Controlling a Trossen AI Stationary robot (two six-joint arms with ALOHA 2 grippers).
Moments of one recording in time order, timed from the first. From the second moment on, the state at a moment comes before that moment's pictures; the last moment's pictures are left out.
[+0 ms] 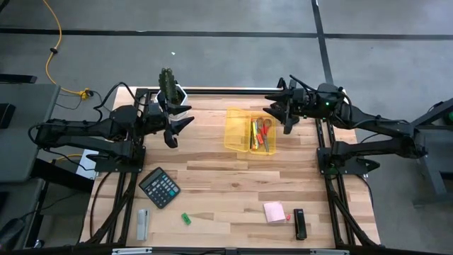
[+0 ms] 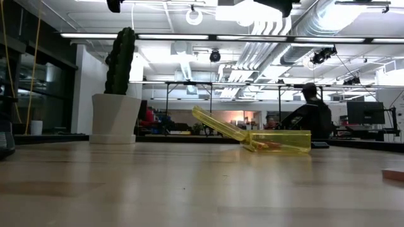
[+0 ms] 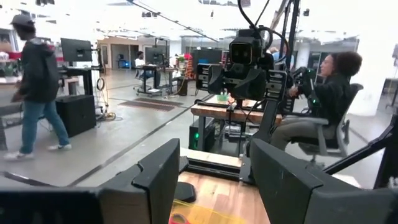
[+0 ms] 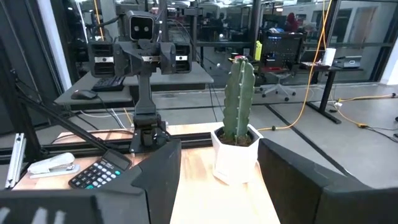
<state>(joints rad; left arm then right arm) 0.16 0.78 0.67 0.23 -0.25 -0.01 -0.32 0.93 0.90 0.00 -0.16 -0.04</state>
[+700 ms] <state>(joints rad) -0.34 1.32 0.88 -0.51 0.21 0.13 -0.32 0.93 0.90 -0.02 -0.16 -0.05</state>
